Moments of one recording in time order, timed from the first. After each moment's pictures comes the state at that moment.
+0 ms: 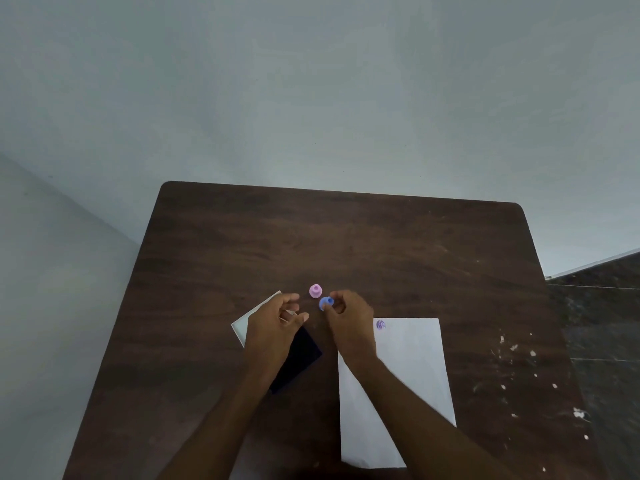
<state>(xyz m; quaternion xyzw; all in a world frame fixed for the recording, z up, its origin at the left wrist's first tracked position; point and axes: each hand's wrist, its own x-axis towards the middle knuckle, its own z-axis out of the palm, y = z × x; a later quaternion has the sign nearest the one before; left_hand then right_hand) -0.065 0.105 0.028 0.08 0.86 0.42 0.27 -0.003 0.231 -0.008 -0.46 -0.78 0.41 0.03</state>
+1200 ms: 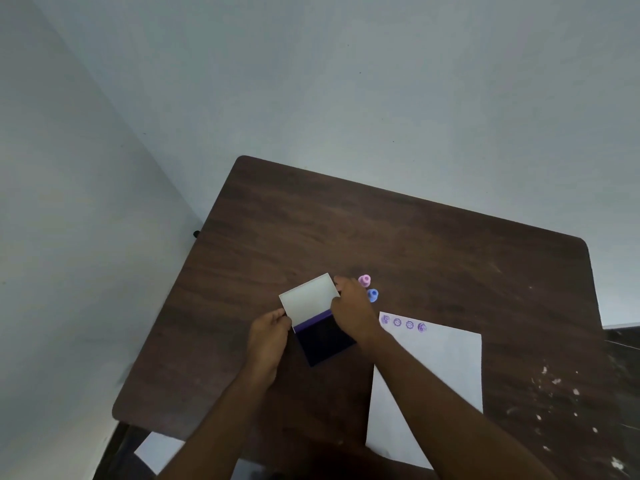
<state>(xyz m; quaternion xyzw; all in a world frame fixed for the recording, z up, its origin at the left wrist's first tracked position) -0.052 0.013 -0.006 -0.21 0.76 0.55 0.29 -0.051 0.184 -0.014 -0.28 -0.88 0.36 -0.14</state>
